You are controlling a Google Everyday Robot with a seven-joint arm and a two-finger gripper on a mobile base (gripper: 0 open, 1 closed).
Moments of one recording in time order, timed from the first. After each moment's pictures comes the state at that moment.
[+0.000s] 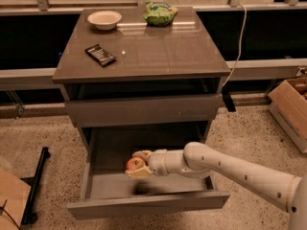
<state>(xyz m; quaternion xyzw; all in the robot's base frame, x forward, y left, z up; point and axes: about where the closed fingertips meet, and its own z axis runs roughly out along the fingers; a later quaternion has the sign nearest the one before) 0.552 0.063 0.492 -0.46 0.69 0.39 0.39</state>
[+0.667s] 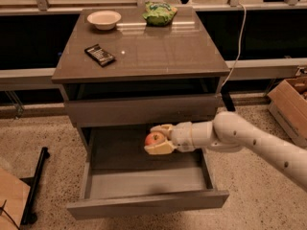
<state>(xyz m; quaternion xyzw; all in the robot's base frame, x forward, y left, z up) 0.565 -0.012 0.629 -0.48 0.68 0.37 0.41</state>
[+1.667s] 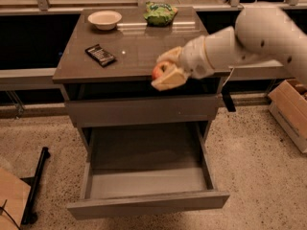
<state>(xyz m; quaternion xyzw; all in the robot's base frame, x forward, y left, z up) 0.611 -0.042 0.881 -0.59 0.66 0.21 0.42</state>
